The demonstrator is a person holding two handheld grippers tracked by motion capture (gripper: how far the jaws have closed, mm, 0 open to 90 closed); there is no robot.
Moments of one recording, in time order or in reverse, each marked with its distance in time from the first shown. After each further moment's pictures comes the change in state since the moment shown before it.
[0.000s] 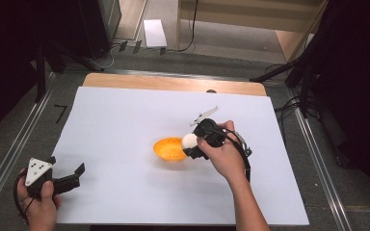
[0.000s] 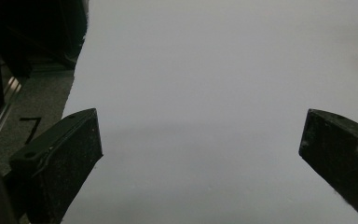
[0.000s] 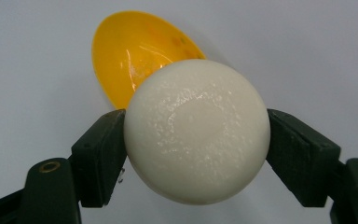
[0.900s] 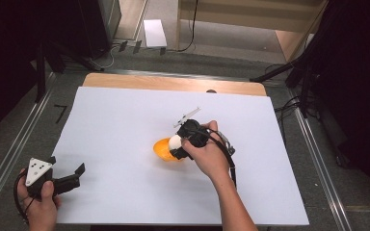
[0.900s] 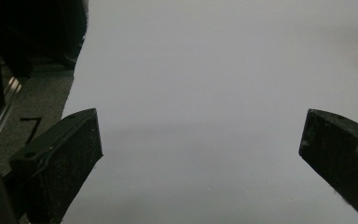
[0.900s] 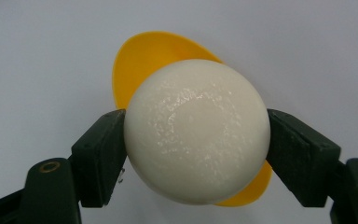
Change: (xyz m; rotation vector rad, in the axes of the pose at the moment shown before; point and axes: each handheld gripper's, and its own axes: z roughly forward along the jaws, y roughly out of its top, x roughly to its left) left arm 0.000 0.000 0.000 0.002 -0.001 0.003; right arm 0.020 0.021 0.030 0.025 0.013 -0.020
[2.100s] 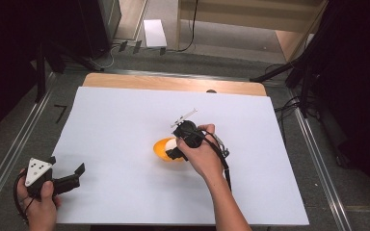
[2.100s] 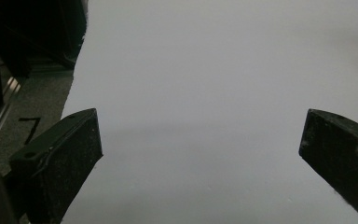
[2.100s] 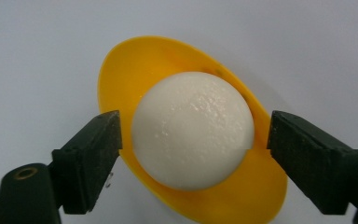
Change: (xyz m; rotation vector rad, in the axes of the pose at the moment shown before) left arm 0.000 0.000 0.000 0.000 -0.001 -0.001; right arm -0.001 0.001 0.018 0.000 -0.003 0.077
